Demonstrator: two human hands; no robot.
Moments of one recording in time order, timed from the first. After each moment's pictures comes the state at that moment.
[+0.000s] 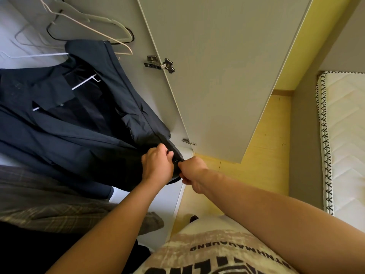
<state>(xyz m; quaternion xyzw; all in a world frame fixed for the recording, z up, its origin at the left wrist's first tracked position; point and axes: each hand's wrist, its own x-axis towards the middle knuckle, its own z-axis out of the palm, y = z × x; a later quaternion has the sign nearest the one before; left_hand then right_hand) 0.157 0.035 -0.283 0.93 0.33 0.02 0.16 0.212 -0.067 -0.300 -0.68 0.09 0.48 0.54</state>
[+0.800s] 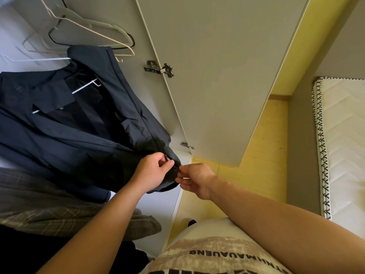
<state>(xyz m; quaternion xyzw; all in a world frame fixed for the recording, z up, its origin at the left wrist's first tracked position) 0.137 0.054 -0.263 0.92 0.27 -0.04 0.30 0.208 -0.088 -0.294 -0.58 0.16 0.53 0.60</state>
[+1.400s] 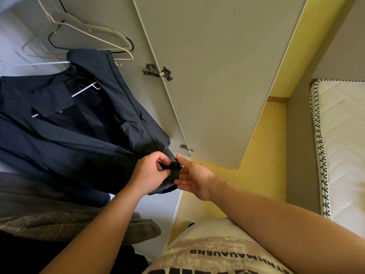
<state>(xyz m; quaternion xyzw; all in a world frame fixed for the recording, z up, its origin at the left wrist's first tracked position) 0.137 0.056 -0.257 0.91 0.25 -0.02 0.33 0.215 -0.087 -0.296 -0.56 0.14 0.54 0.61</state>
